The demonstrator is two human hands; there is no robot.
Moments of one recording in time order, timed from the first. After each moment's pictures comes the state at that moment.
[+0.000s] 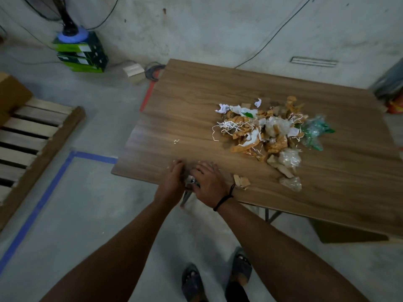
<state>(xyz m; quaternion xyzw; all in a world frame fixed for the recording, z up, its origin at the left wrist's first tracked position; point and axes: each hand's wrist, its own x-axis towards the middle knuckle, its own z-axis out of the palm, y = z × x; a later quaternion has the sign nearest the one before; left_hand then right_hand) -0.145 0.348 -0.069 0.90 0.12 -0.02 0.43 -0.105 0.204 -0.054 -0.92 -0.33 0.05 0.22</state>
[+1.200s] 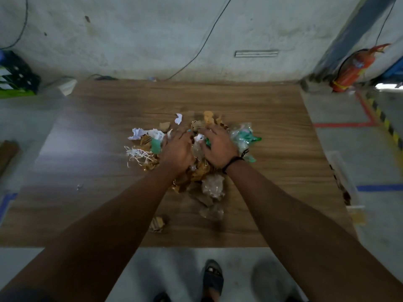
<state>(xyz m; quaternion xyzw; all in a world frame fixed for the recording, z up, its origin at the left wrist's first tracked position) 0.096 0.130 -0.017 0.97 -0.06 0.04 0.24 0.120 -0.026 -0.001 -0.96 -0.16 0.02 0.24</state>
